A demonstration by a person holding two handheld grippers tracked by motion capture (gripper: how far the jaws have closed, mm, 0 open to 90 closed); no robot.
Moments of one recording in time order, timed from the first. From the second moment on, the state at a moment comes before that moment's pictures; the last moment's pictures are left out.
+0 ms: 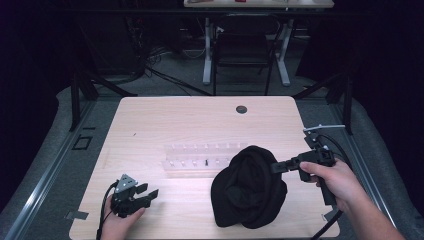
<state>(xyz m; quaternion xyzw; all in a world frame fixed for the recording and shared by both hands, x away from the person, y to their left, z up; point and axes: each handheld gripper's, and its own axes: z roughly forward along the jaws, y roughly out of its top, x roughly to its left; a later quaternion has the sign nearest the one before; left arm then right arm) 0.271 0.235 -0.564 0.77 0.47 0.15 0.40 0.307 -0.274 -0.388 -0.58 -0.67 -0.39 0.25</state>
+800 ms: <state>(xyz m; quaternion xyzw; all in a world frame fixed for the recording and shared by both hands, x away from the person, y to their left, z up) 0.272 0.235 -0.564 0.77 0.47 0.16 0.40 0.306 -0.278 -0.353 -0.56 -0.66 -0.43 0.25</state>
